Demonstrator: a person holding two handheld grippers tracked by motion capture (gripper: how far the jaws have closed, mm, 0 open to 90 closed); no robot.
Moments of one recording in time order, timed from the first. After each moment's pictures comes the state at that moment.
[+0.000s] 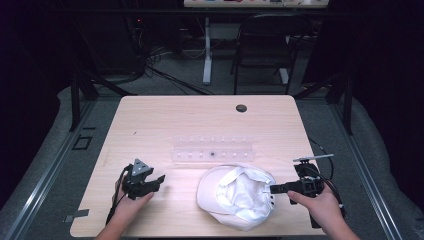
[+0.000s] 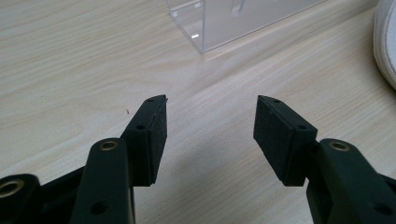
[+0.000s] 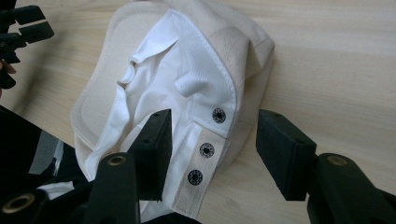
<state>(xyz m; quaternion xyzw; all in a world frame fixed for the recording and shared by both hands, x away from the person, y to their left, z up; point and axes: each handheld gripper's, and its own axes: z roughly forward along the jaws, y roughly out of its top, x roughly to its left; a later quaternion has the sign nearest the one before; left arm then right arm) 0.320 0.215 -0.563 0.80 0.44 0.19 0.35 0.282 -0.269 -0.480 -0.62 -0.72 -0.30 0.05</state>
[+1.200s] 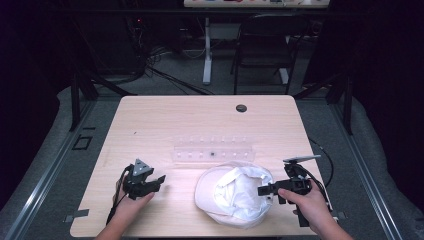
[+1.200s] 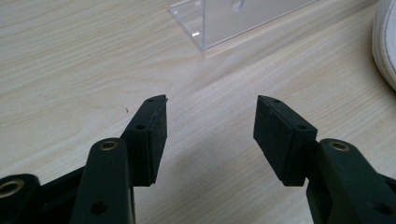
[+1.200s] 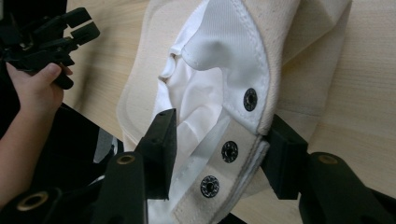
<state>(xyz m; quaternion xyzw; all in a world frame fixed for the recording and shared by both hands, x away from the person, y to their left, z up) 0.321 0.214 -0.565 0.81 0.44 0.19 0.35 0.293 -0.251 -0.493 -0.63 -0.69 -0.33 0.16</state>
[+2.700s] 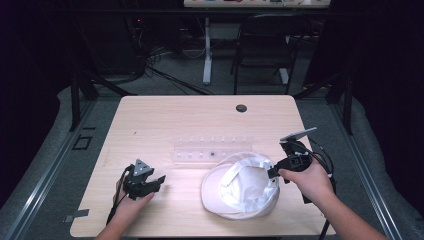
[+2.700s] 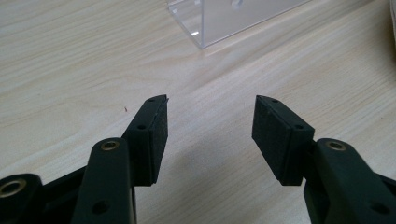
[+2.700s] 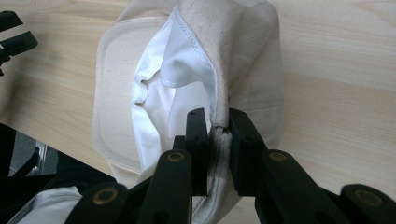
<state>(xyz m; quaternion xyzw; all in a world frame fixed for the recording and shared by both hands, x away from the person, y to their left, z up) 0.321 0.213 -0.565 0.81 0.44 0.19 0.34 0.332 -0.240 -0.437 -0.64 -0.74 -0.21 0.06</state>
